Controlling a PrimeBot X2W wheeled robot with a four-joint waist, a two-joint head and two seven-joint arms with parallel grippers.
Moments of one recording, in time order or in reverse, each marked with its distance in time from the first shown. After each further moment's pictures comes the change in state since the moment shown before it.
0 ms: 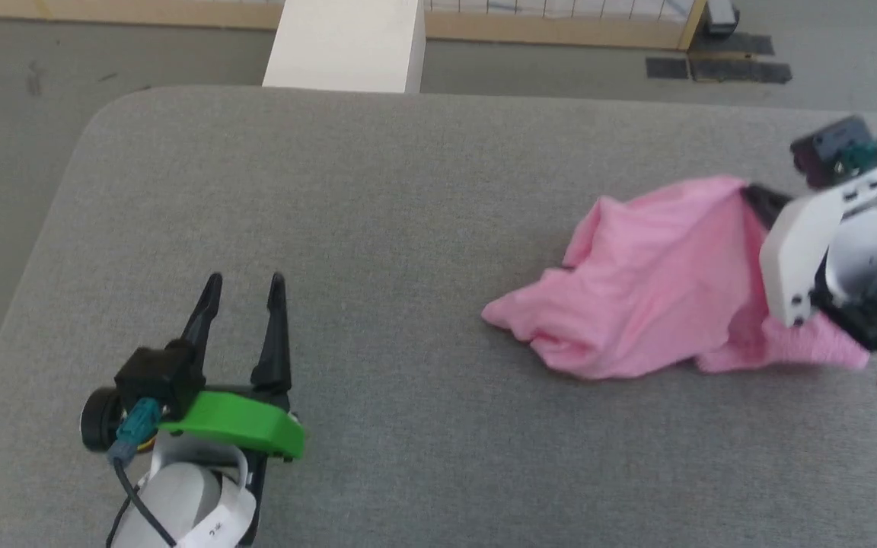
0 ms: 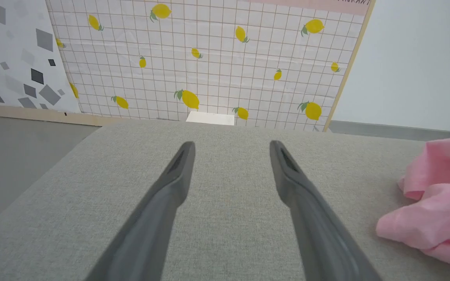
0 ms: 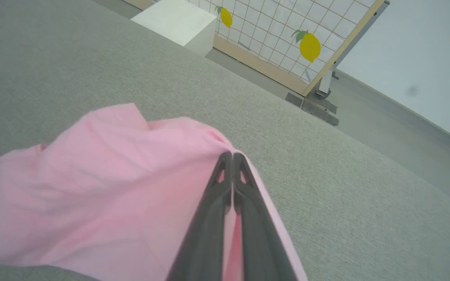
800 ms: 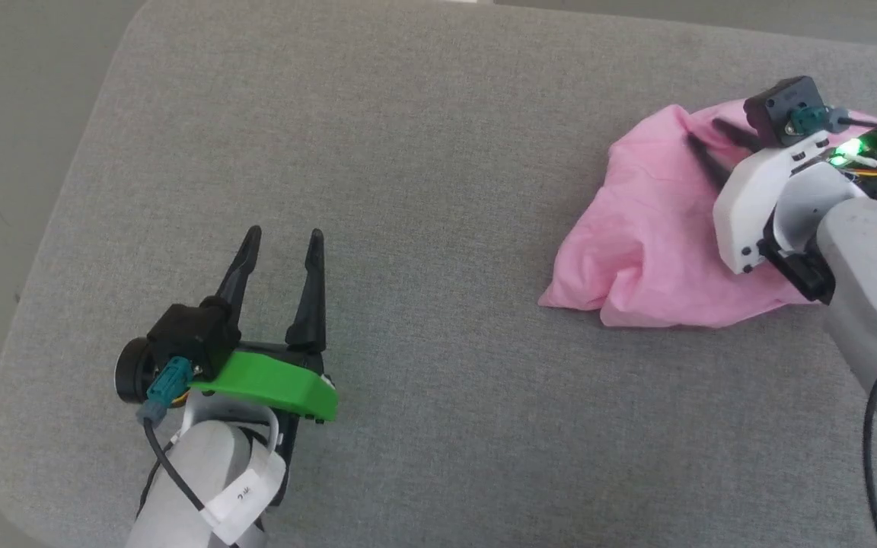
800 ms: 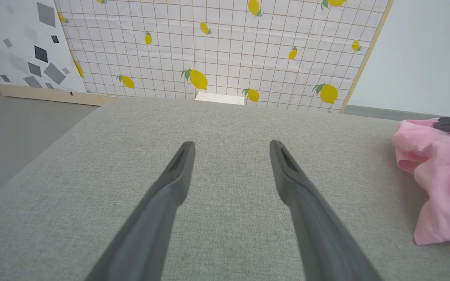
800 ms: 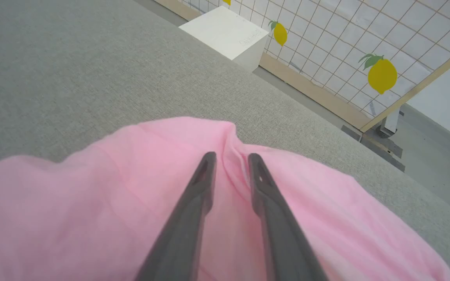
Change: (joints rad) left arm -0.107 -0.087 0.011 0.052 0.062 -0.073 -0.004; right arm -0.345 0.076 0.336 0.569 0.083 0.000 -0.478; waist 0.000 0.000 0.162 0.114
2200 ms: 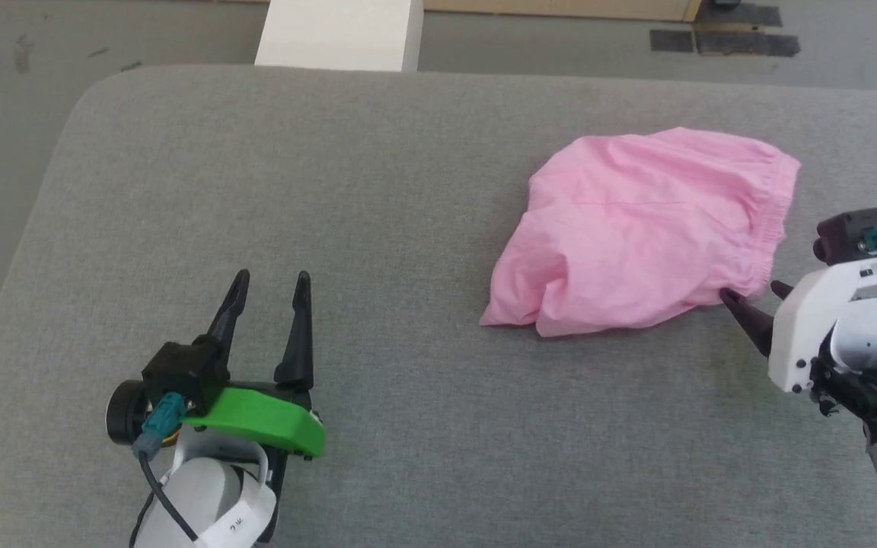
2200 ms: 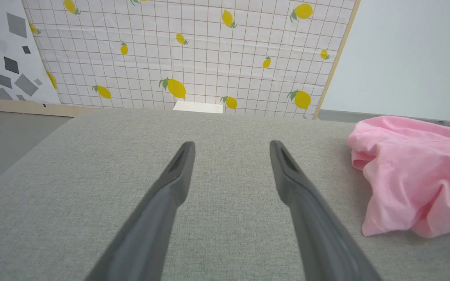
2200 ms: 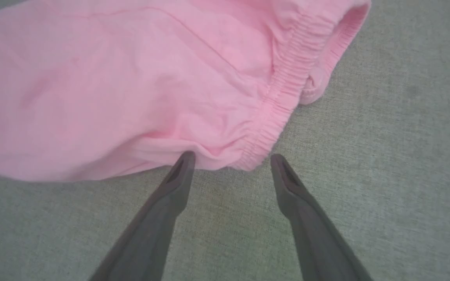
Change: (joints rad) left arm 0.083 0.013 0.019 -0.002 0.006 0.003 0.001; right arm 0.485 -0.007 -0.462 -0.414 0.078 0.000 0.470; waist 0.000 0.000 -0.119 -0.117
